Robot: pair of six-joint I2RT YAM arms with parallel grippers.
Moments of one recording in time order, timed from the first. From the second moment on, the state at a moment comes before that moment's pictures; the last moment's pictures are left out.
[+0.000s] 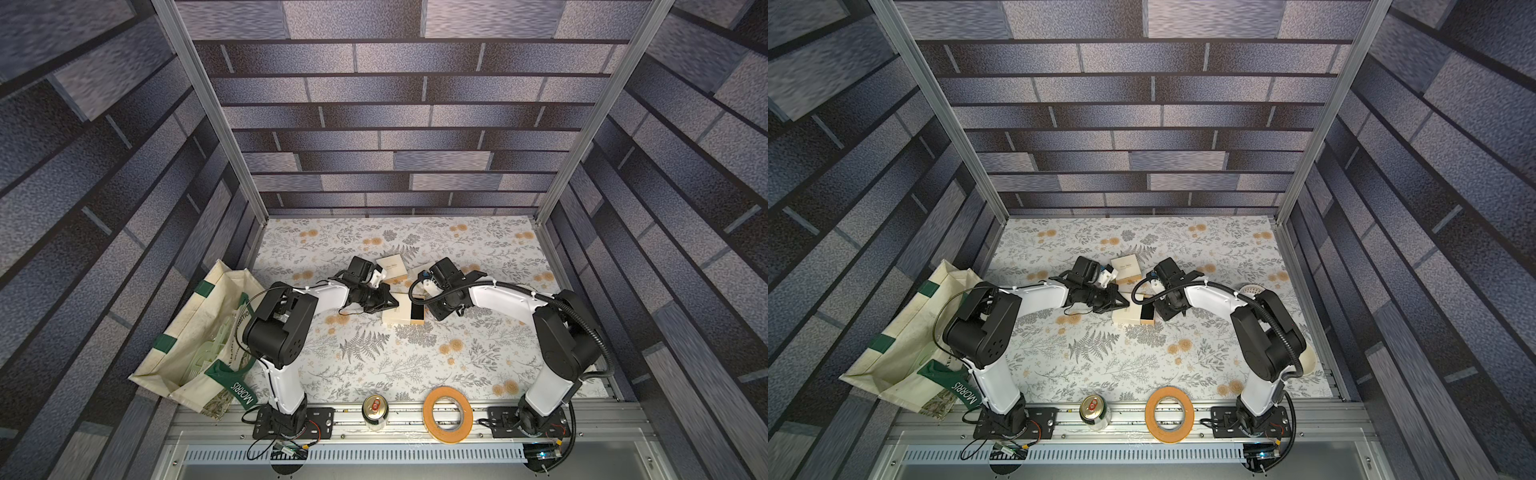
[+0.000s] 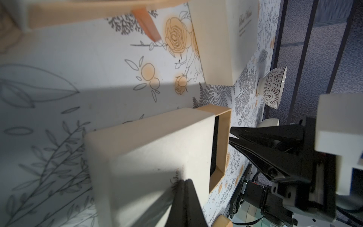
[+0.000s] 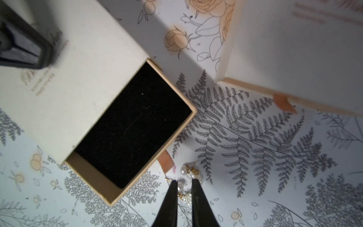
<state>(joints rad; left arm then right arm) -0.43 1.82 0.97 -0.12 0.73 -0.62 0.61 1.73 1.09 -0.60 -0.08 -0.08</state>
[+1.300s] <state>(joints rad) -0.43 1.82 1.00 -0.17 0.70 -0.62 0.61 1.73 1.09 -0.60 -0.08 -0.08</state>
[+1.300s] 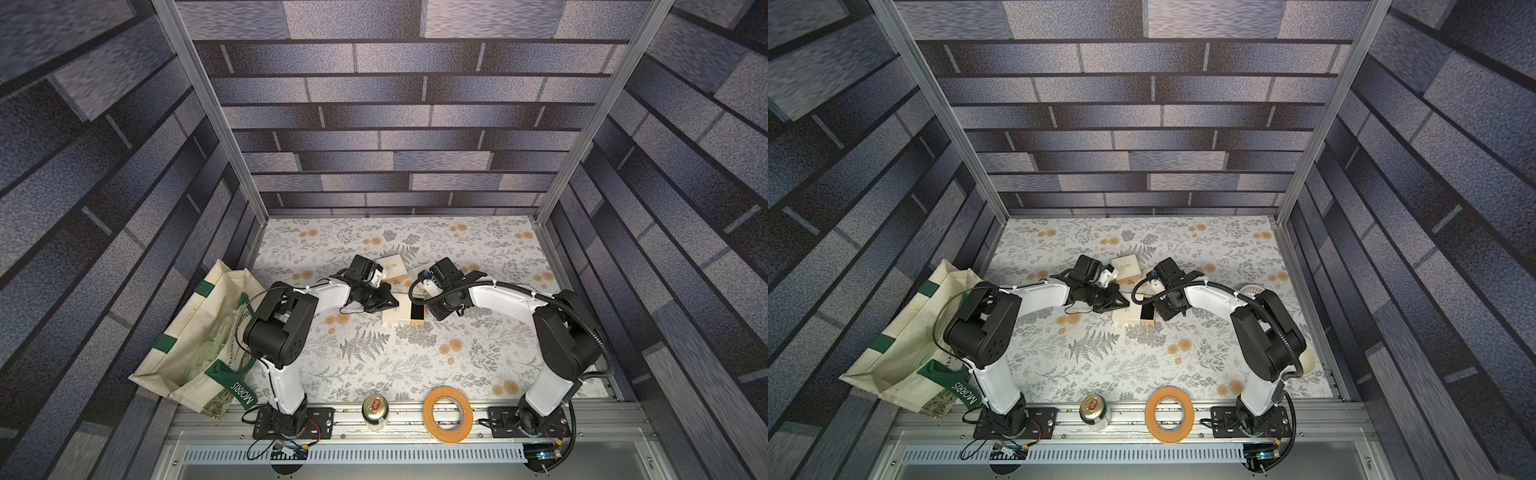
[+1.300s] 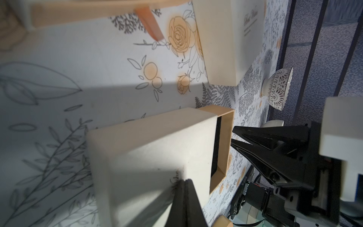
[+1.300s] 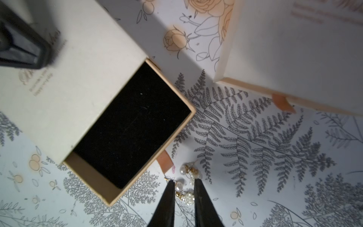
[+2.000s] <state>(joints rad) -0.43 1.70 1.03 -0.39 0.58 -0.59 0.61 1.73 1.09 -0.59 -0.08 -0.07</state>
